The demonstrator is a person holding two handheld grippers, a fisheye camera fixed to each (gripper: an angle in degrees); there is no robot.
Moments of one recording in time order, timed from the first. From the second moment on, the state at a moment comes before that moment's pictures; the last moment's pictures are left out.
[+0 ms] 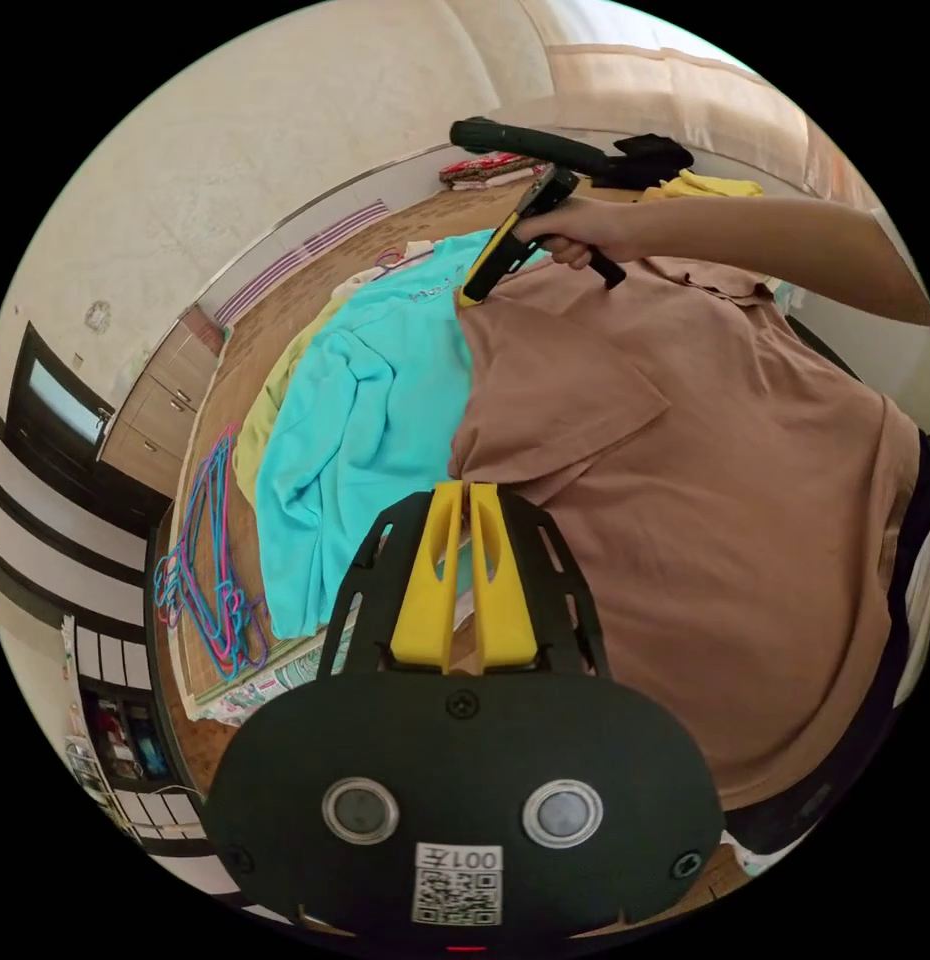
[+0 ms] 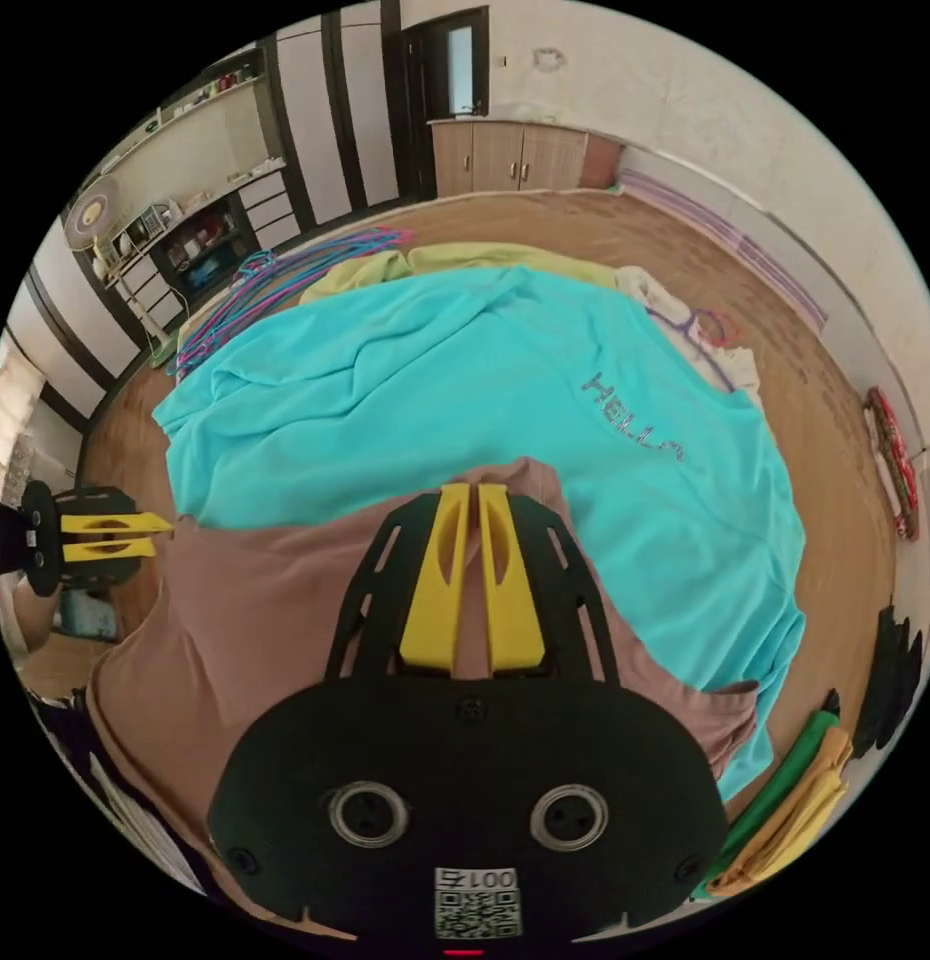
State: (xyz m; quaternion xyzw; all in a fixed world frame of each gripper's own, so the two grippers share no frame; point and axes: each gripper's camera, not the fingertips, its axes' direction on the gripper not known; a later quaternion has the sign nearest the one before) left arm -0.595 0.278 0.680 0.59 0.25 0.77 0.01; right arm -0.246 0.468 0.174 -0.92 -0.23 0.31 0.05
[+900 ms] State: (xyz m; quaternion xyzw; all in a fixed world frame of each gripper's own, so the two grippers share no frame) left arm -0.677 0.169 0.794 0.46 0.13 0.88 -0.04; right arm -0.073 0.113 0.238 -0.90 -0.32 0.30 -0.04
